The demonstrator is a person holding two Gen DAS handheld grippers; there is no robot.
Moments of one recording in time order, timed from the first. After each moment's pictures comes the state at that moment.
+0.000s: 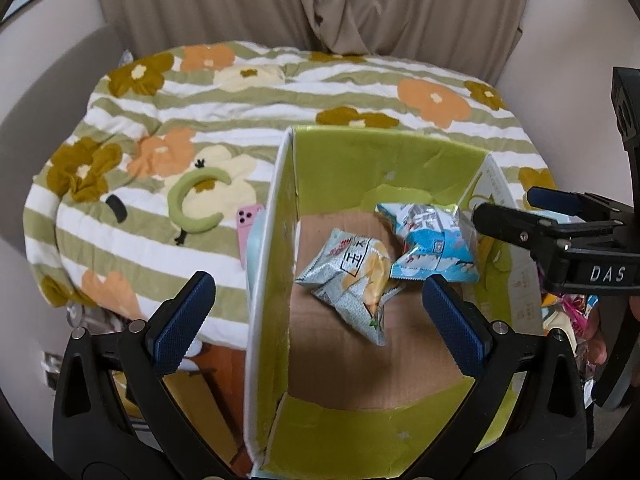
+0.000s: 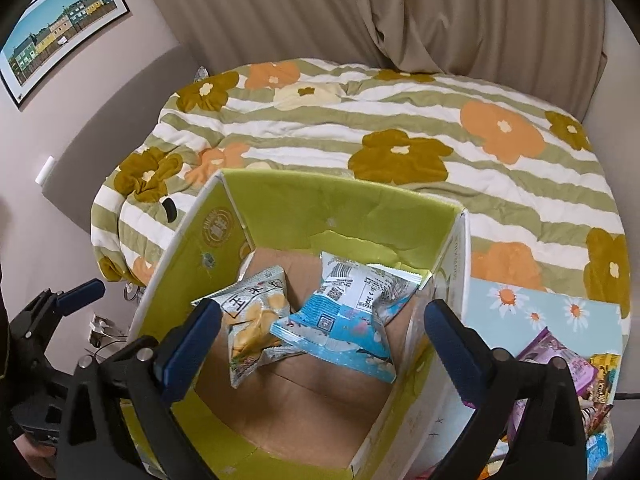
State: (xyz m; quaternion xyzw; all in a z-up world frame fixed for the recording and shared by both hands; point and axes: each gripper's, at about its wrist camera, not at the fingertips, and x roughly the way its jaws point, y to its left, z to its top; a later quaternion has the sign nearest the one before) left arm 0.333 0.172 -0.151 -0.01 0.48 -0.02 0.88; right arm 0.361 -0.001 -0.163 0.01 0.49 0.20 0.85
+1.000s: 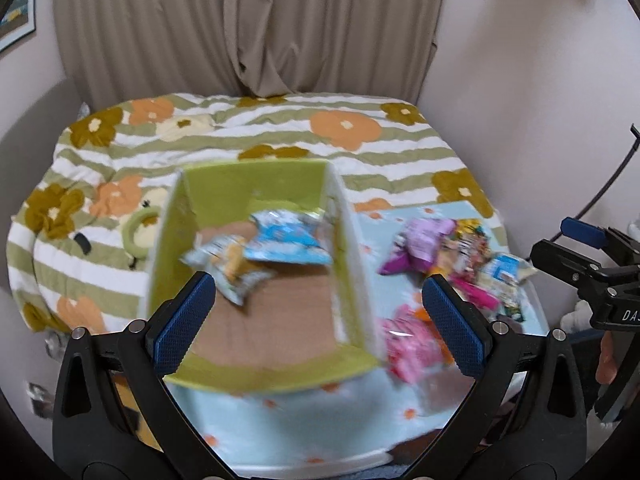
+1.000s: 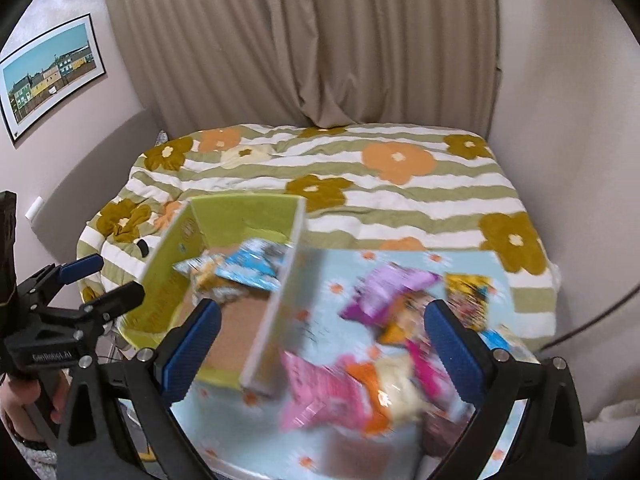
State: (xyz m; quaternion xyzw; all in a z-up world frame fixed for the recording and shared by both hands) left arm 0.211 0.035 -0.075 0.00 0.42 -0.11 0.90; right arm 0.171 -0.171 -0.083 0.04 0.40 0.08 0.91
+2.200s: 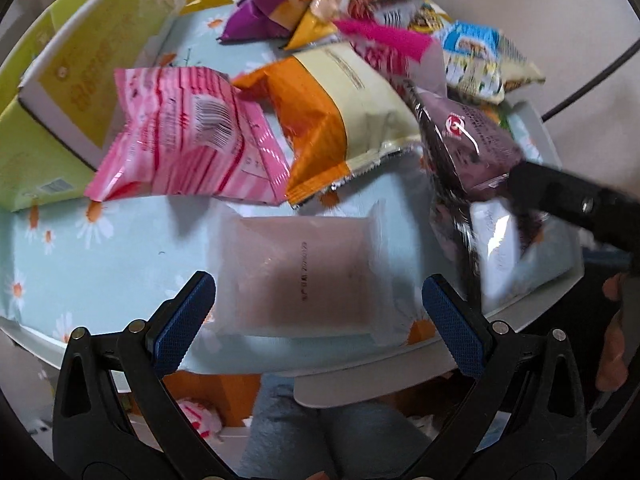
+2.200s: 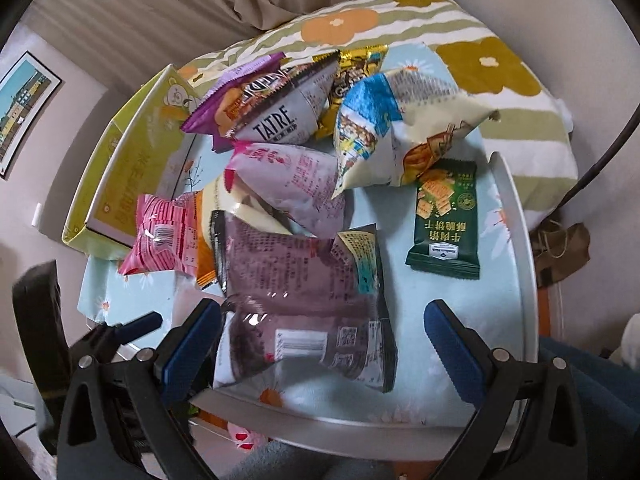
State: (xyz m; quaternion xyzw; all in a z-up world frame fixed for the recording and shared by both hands) left arm 0.120 -0.183 -0.303 0.03 0.60 -0.10 0.79; right arm 0.115 -0.331 -0.286 0.17 0.55 0.11 0.81
